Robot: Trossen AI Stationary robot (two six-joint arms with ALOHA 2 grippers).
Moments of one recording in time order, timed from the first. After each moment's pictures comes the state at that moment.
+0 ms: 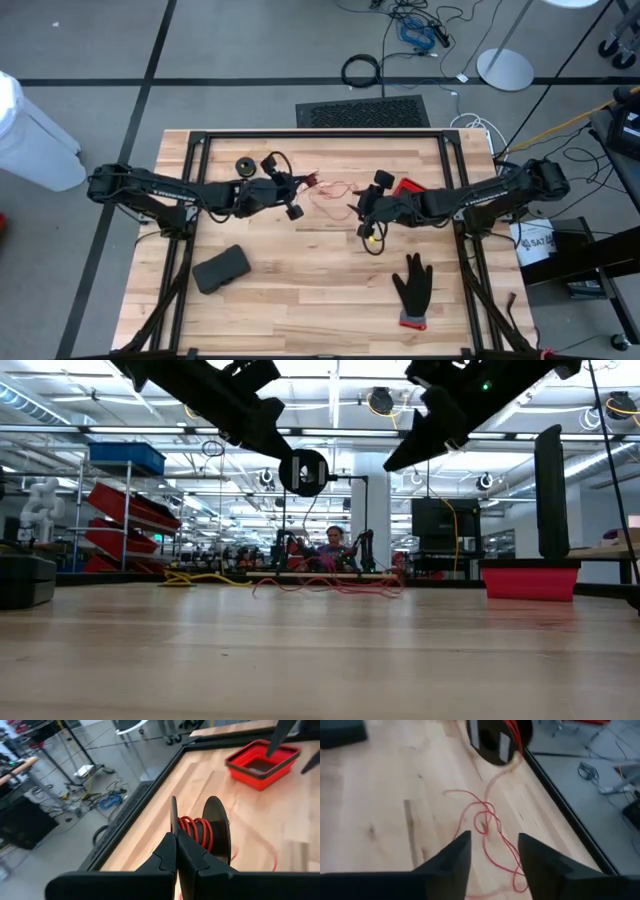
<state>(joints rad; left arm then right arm) 0.00 1.36 0.81 0.14 -0.59 0.11 0.13 1.32 0.82 -0.12 0.57 0.07</state>
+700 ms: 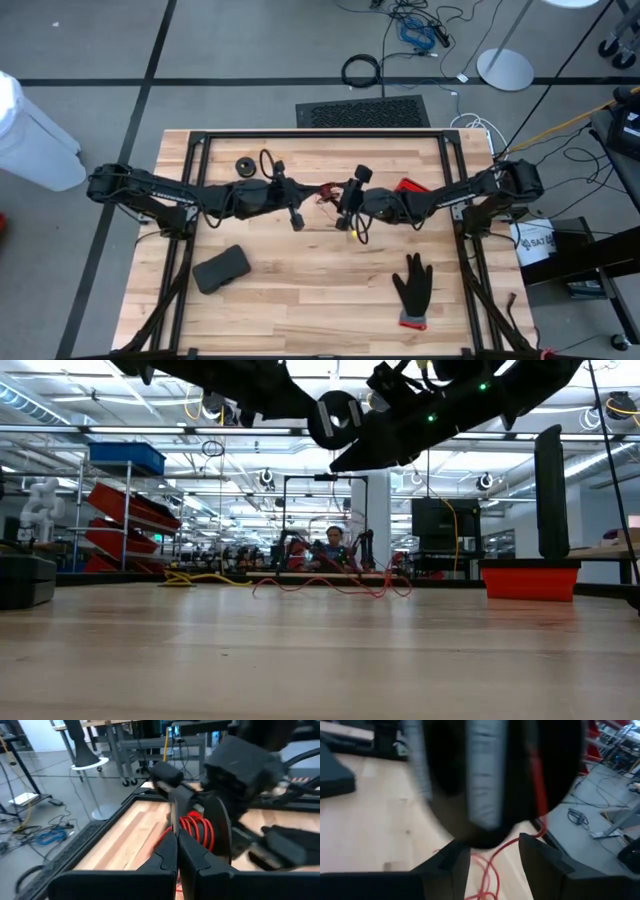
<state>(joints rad) -0.04 1.36 0.81 0.38 -0.37 0.04 0.04 1.55 0.78 0.49 0.52 -0.16</state>
